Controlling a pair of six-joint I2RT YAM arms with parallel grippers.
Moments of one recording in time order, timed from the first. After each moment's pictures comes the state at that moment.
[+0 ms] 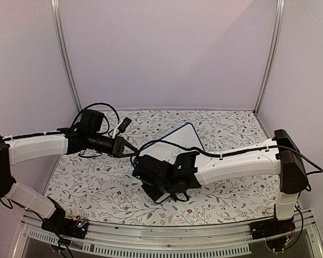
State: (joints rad) left arm -0.54 1.39 0.83 -0.13 0.75 -0.40; right arm 1.34 1.99 1.53 -0.60 0.41 0.43
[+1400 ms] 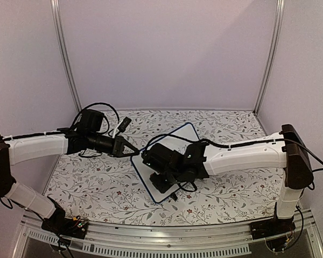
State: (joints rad) left arm -0.54 1.39 0.83 -0.12 0.75 -0.40; right arm 1.26 1.91 1.45 -0.57 0.33 0.37
